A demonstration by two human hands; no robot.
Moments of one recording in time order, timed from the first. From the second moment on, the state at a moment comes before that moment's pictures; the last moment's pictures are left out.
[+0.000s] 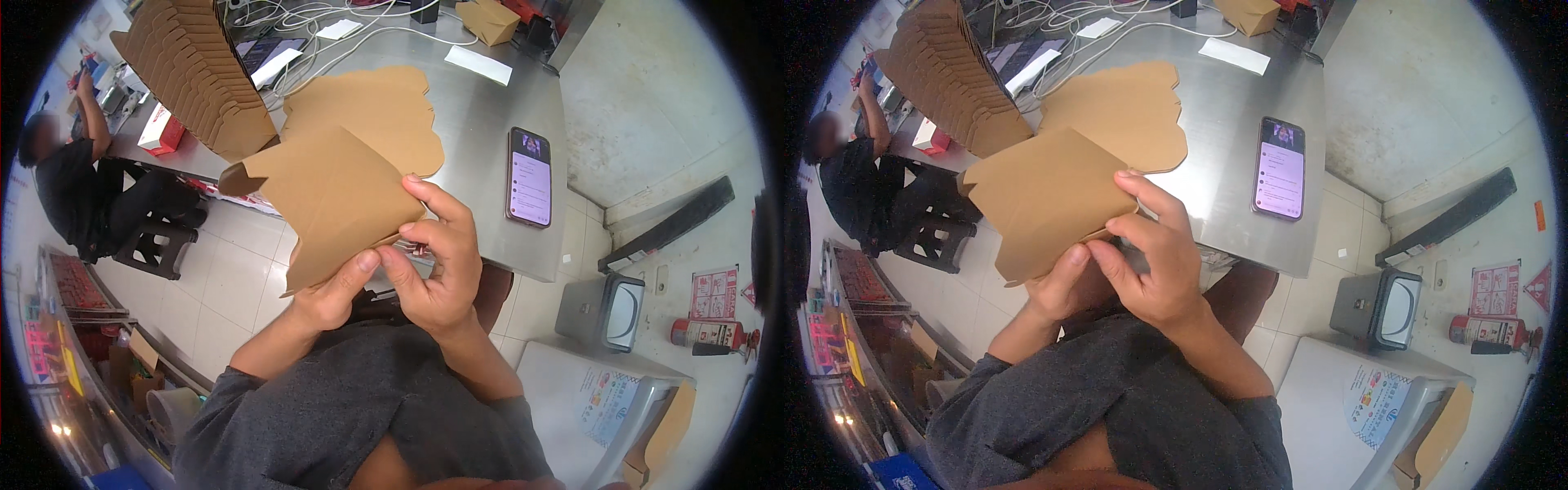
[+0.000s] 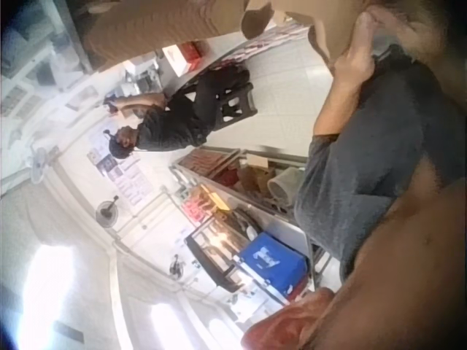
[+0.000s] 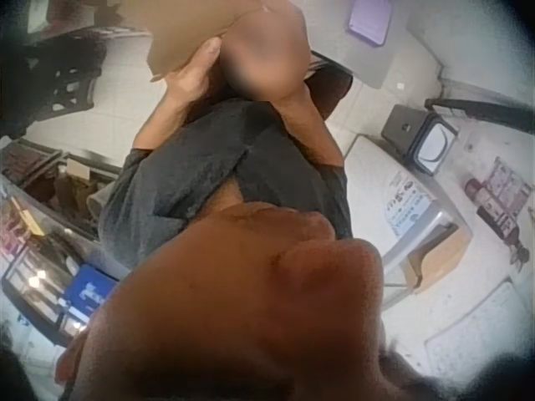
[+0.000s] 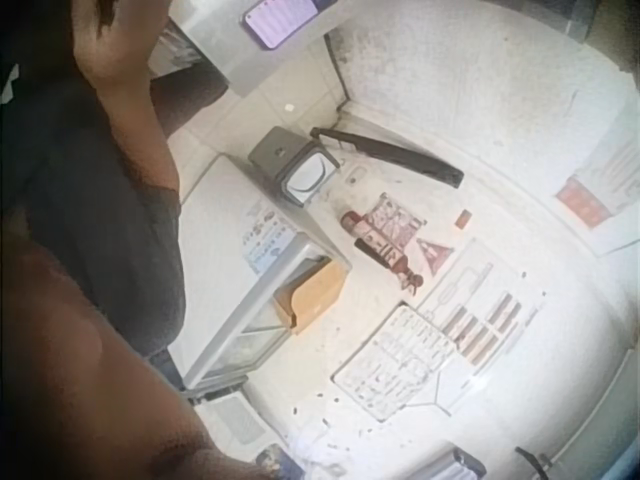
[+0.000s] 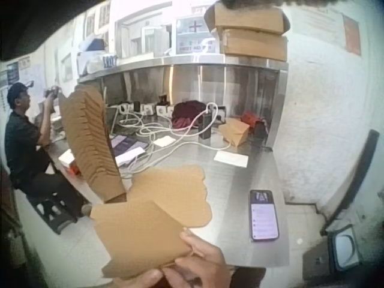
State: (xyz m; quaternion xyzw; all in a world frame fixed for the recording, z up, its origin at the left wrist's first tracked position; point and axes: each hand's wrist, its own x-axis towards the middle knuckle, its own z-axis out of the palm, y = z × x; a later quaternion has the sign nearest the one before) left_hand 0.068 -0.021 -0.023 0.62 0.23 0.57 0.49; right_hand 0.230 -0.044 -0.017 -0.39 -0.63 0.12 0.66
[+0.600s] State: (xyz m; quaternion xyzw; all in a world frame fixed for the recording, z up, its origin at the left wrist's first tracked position) left_hand 0.064 -0.015 -0.008 0.67 0.21 0.56 0.44; right_hand 0.233 -0.034 -0.020 -0.39 -0.61 0.14 0.67
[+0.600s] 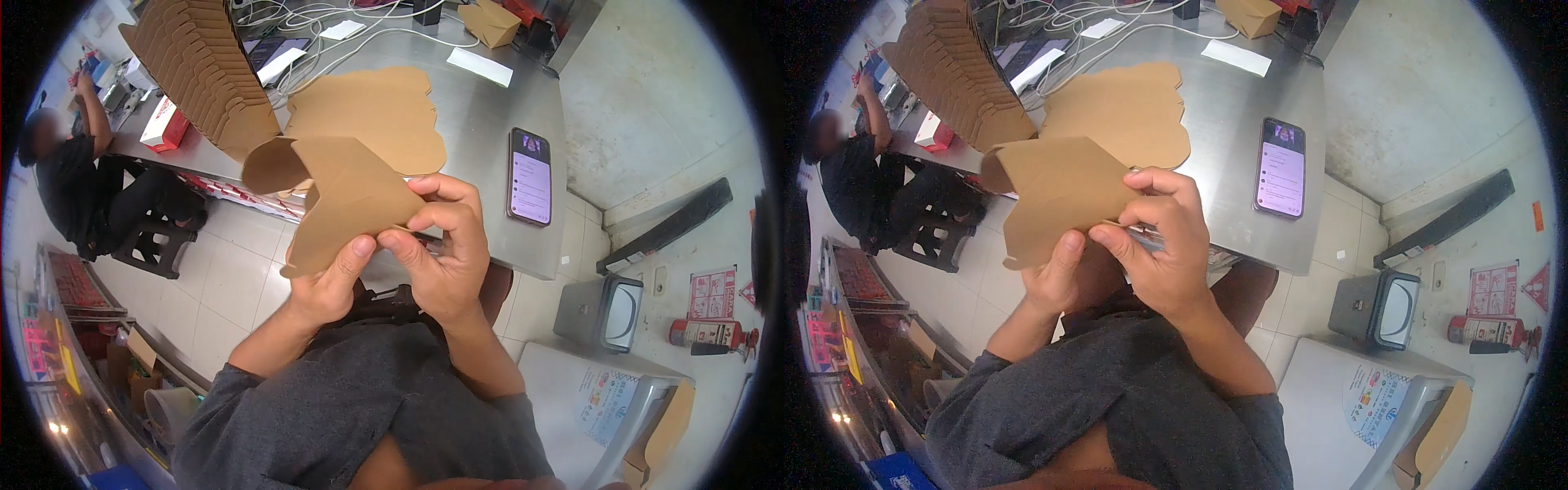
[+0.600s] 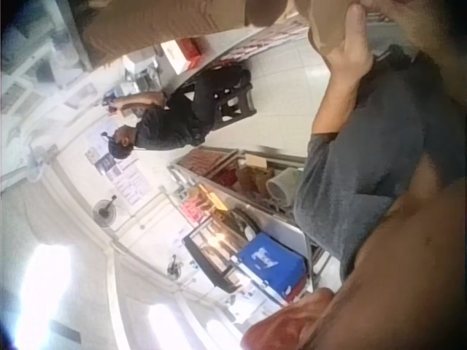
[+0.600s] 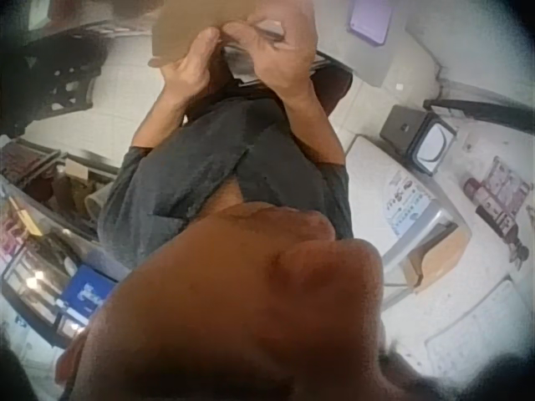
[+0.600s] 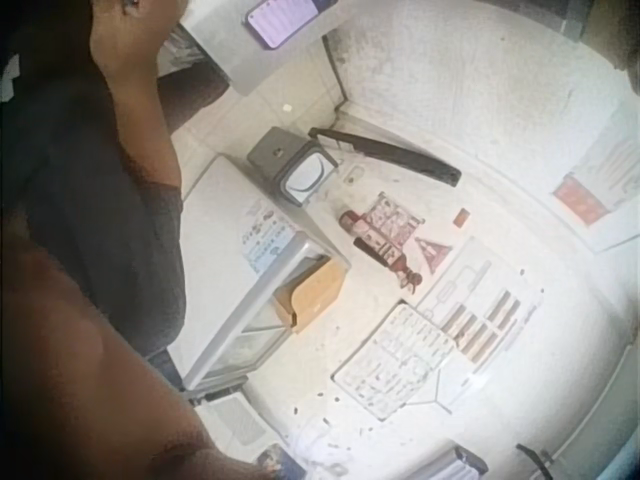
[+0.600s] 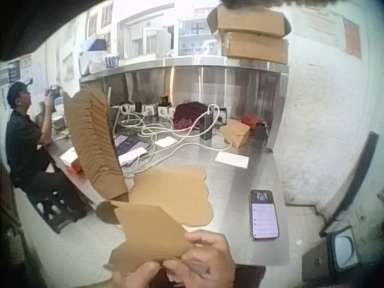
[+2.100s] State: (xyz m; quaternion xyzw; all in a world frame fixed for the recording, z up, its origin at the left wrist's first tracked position) left_hand -0.002 0.031 -0.011 0.67 -0.01 0.22 0.71; right_hand 0.370 -0.069 -0.038 -0.80 -0.52 -0.03 0.31
